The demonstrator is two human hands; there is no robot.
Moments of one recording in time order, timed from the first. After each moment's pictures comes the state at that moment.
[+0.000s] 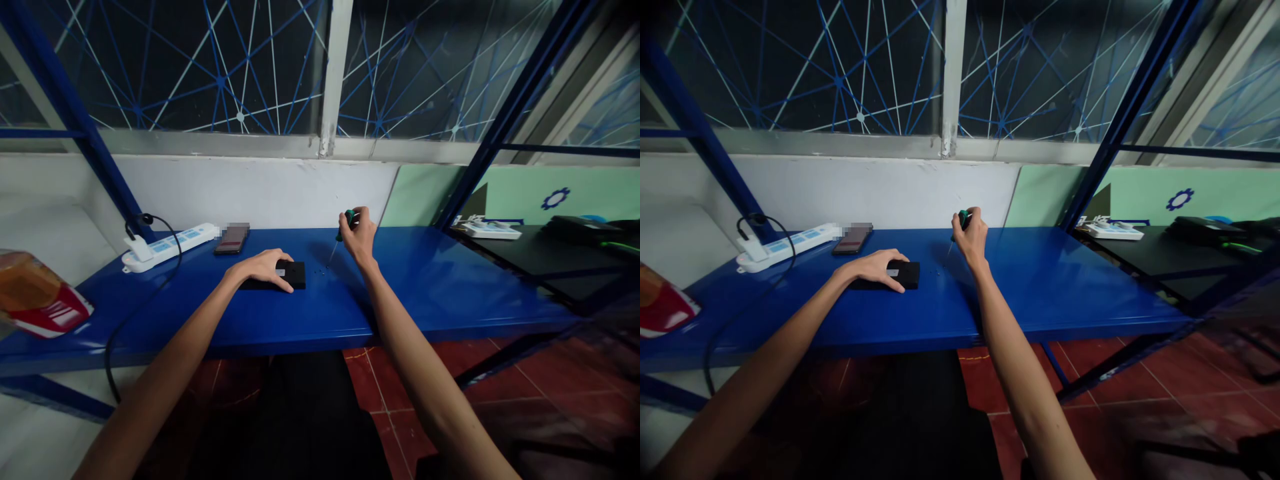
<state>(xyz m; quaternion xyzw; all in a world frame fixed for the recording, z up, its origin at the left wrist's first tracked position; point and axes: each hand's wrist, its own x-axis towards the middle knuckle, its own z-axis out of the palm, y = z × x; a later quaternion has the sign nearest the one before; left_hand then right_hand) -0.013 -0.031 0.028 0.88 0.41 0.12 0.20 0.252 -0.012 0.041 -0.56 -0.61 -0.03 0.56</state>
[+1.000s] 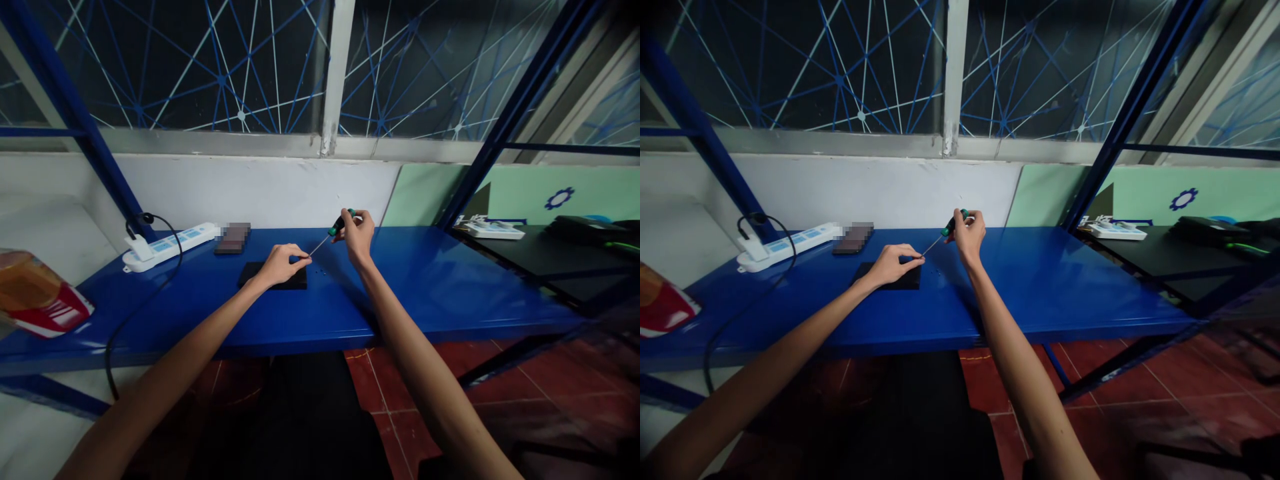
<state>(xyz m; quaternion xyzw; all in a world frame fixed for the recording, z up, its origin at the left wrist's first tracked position) 0.035 -0.049 0.018 0.84 0.34 0.40 0.14 0.233 -0.011 0.043 -0.47 -0.50 0.23 0.69</state>
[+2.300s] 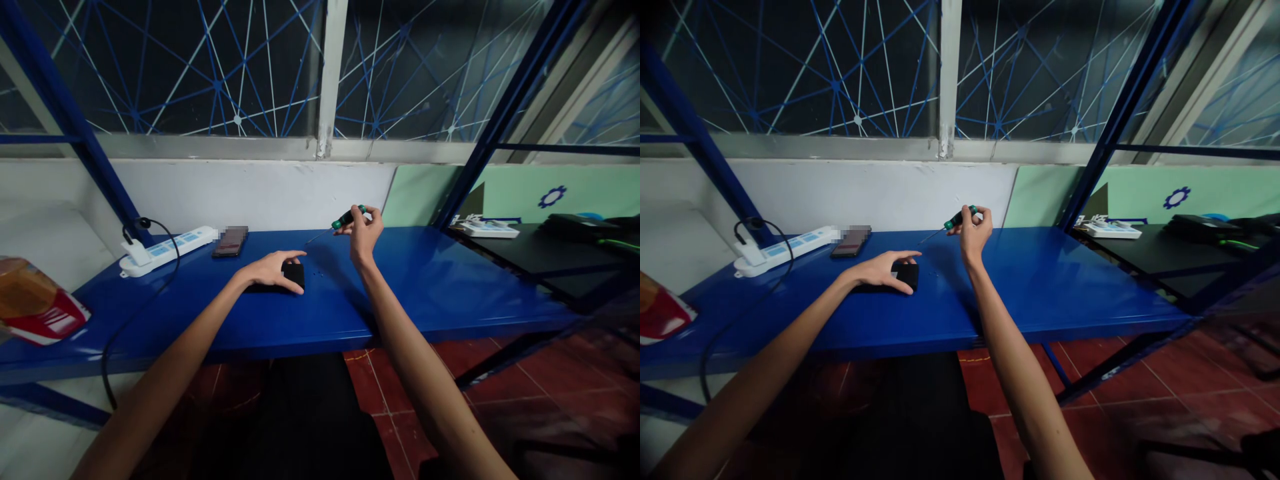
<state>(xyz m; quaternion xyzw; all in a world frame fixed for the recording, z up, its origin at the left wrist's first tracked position) 0.007 -0.044 0.036 0.88 0.36 0.16 0.26 0.237 -0.018 0.056 -0.36 -0.43 0.25 0.79</state>
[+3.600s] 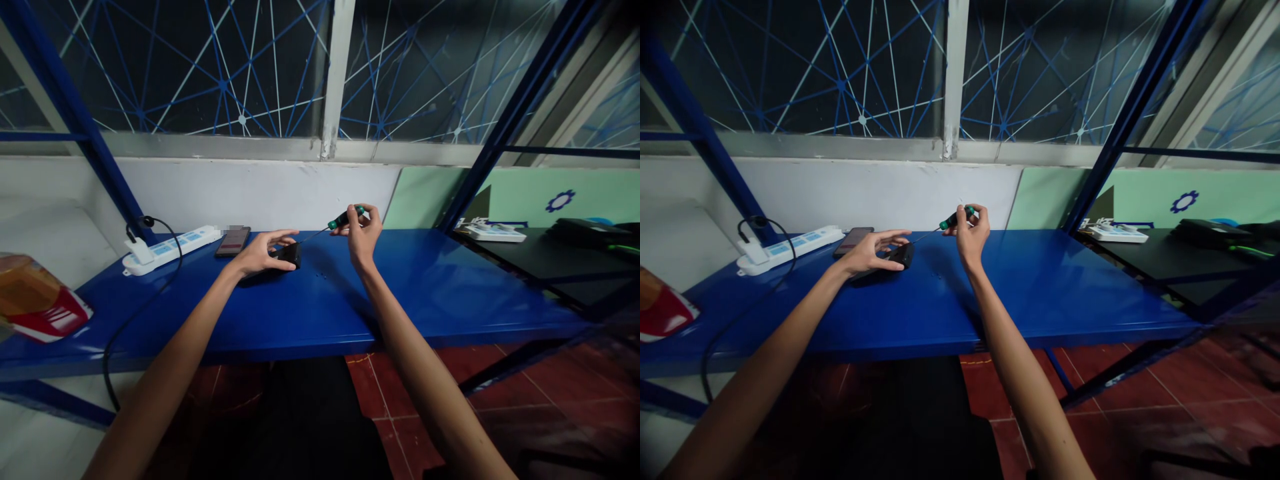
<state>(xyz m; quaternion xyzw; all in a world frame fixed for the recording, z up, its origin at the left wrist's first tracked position) -0.012 -0.051 0.060 0.80 0.34 0.34 0.37 0.226 -0.029 0.059 -0.39 -0.52 0.20 0.74</state>
